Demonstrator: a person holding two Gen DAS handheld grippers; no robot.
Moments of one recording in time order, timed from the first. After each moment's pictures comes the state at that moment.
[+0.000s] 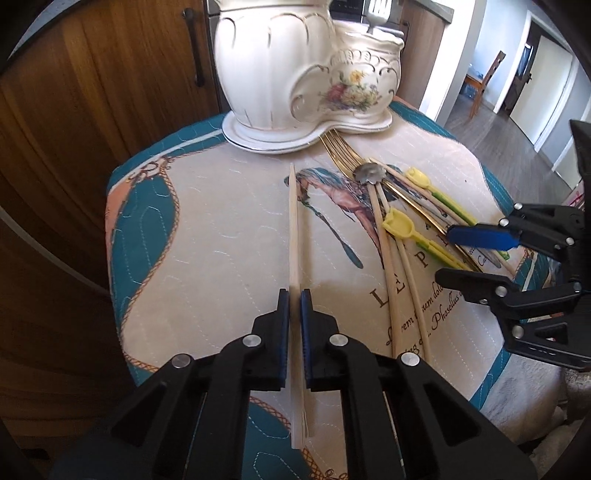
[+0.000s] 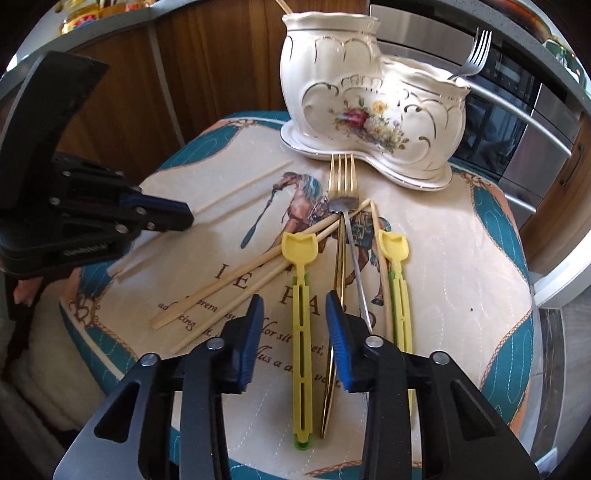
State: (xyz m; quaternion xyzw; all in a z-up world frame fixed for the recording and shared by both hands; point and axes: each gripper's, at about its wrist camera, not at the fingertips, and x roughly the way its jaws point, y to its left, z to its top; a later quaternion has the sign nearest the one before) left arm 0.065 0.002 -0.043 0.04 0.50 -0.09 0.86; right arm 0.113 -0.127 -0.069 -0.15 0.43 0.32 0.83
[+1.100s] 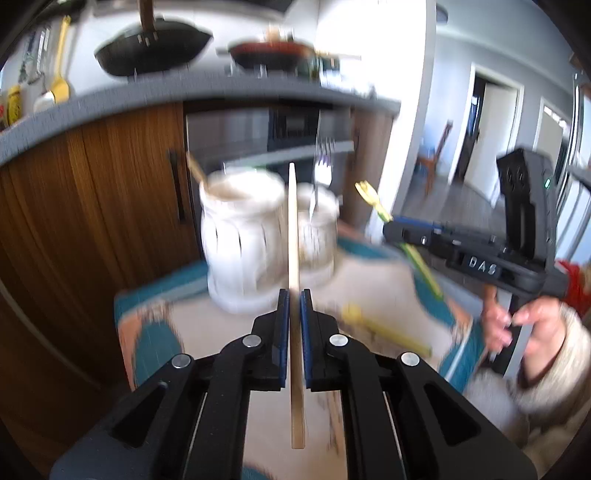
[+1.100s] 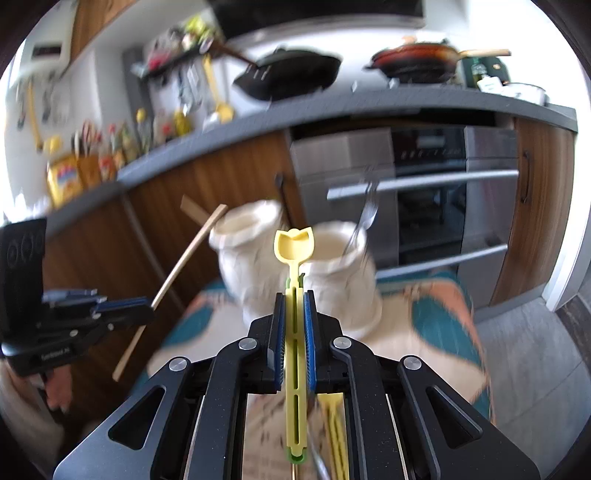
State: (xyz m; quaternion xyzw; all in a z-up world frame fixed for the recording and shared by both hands) left arm 0.053 0.003 0.068 0.01 0.29 -0.17 0.94; right arm 0.152 -0.196 0.035 0.06 0.25 0.30 0.92
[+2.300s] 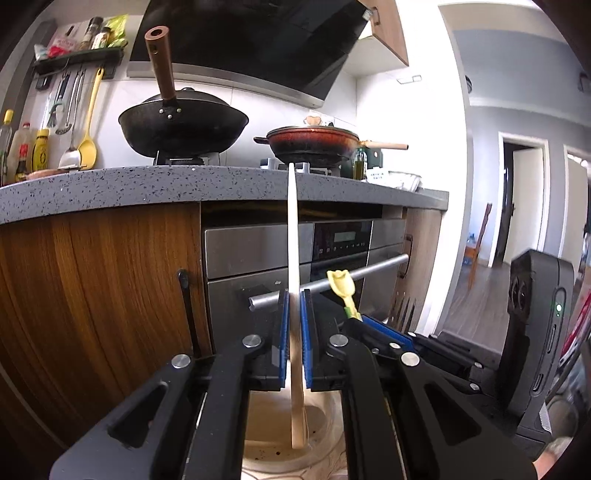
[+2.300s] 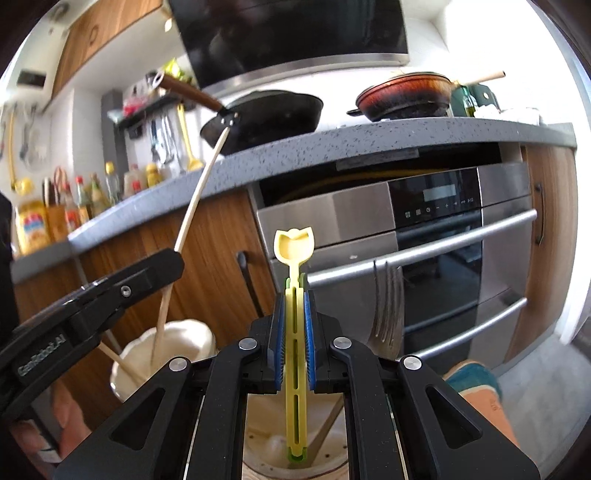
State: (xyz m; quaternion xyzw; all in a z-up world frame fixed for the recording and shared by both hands) left arm 0.174 -0.021 0.087 -0.01 0.12 -0.08 0.99; right arm 0.269 -0.142 0.022 0.08 0.14 0.26 0.95
